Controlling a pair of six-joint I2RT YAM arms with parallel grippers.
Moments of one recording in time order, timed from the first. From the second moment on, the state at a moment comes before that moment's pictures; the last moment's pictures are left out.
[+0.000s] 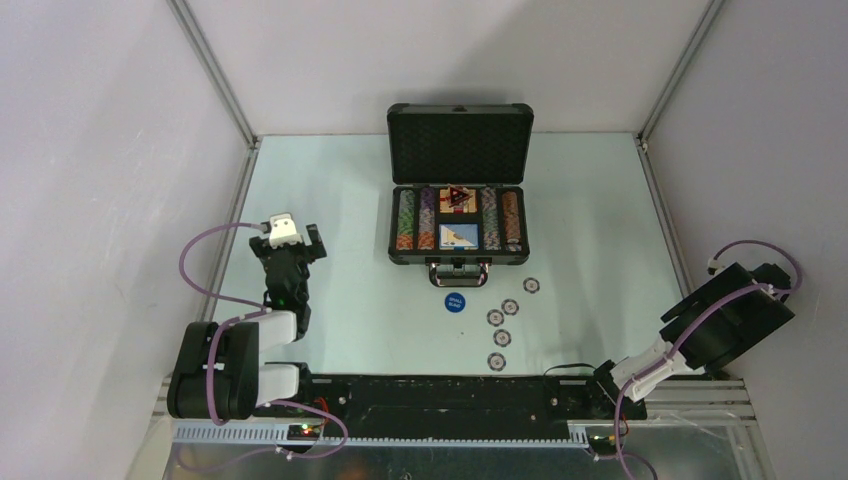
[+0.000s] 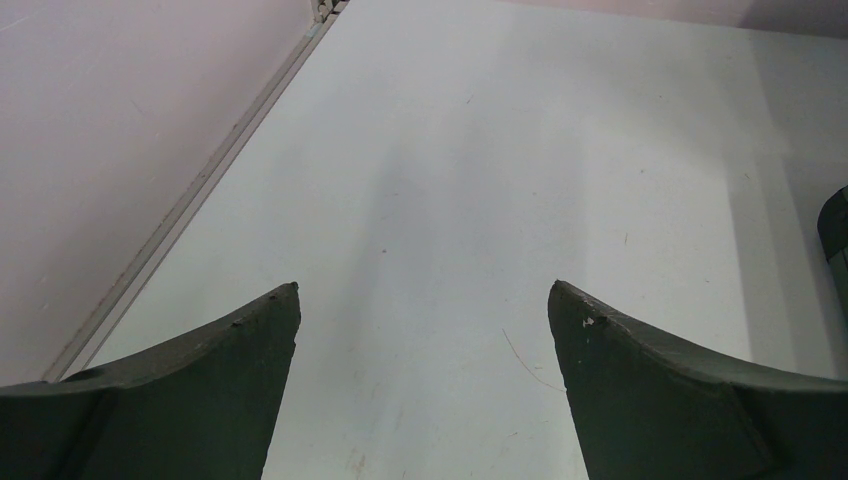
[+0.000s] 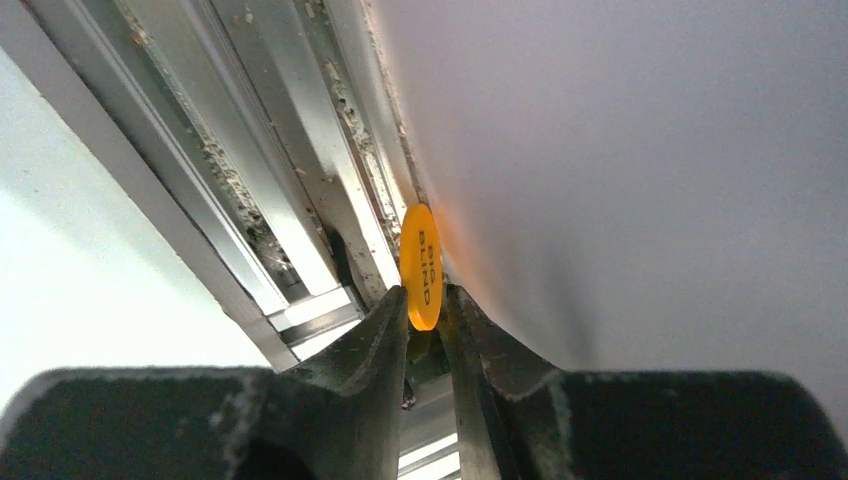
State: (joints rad) left arm -0.01 1.25 0.19 0.99 -0.28 0.00; right arm -1.02 1.66 0.87 -0.35 0.08 -0.84
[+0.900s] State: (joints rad) left arm -0.01 1.25 0.19 0.99 -0.28 0.00; right arm -1.05 1.65 0.84 -0.30 0.09 -0.92
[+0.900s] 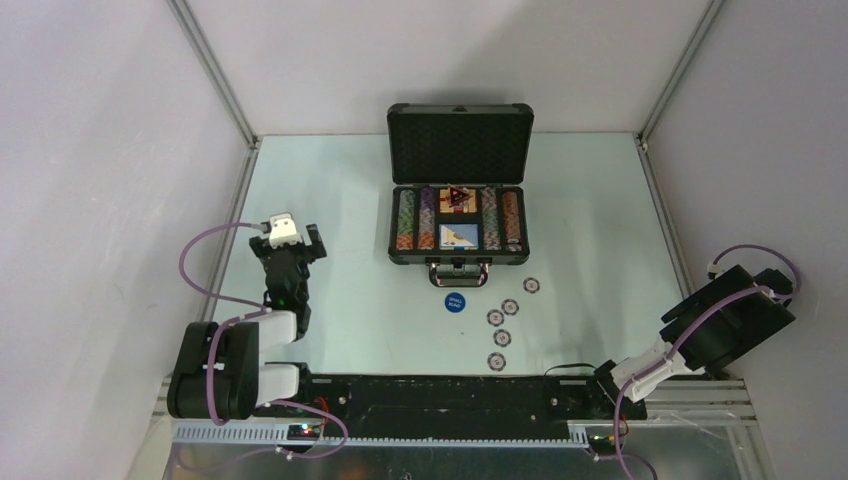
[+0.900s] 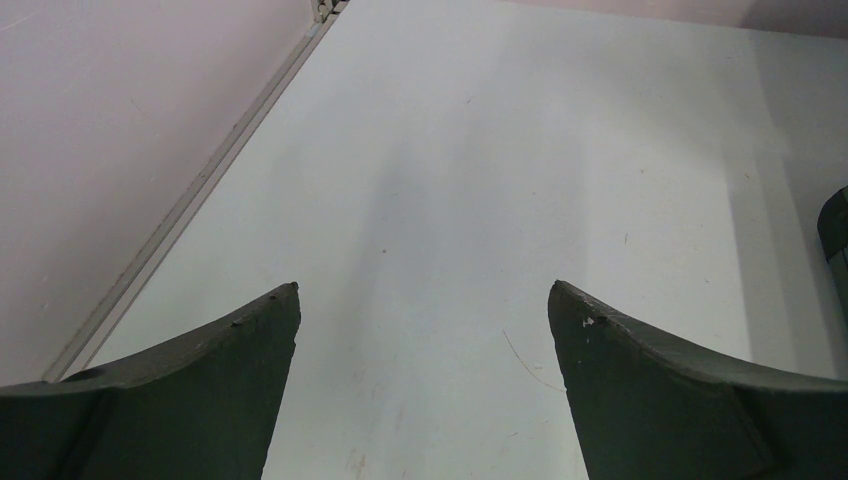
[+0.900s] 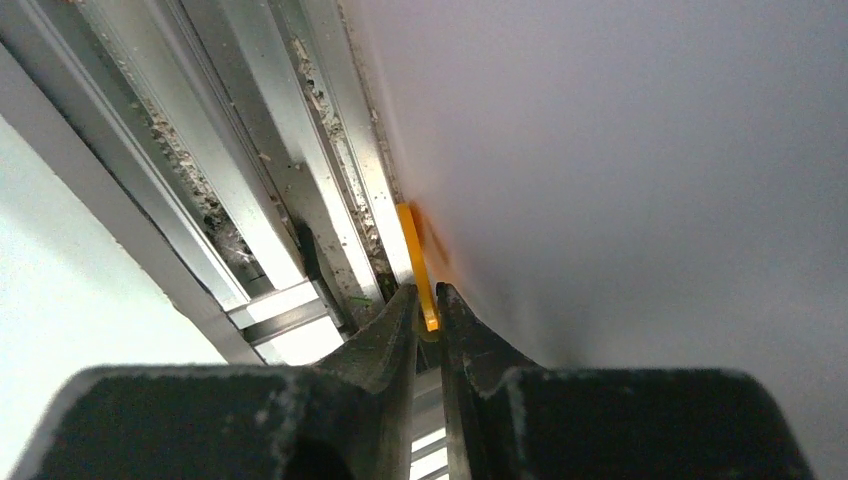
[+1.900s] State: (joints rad) left arm -0.01 1.25 0.19 0.99 -0.28 0.00; right arm -1.05 1.68 0.84 -0.30 0.07 -0.93
